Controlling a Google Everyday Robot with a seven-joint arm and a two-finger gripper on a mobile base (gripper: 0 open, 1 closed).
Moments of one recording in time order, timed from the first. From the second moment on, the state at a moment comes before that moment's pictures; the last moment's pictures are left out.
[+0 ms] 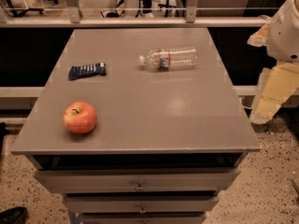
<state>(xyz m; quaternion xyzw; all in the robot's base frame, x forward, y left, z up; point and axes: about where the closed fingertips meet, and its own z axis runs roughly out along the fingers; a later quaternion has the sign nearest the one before) 0.438 -0.216 0.979 -0.60 0.78 -0.04 0.16</state>
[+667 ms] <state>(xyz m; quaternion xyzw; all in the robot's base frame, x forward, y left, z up) 0.440 -0.215 0.979 -0.60 0.78 -0.04 0.17</state>
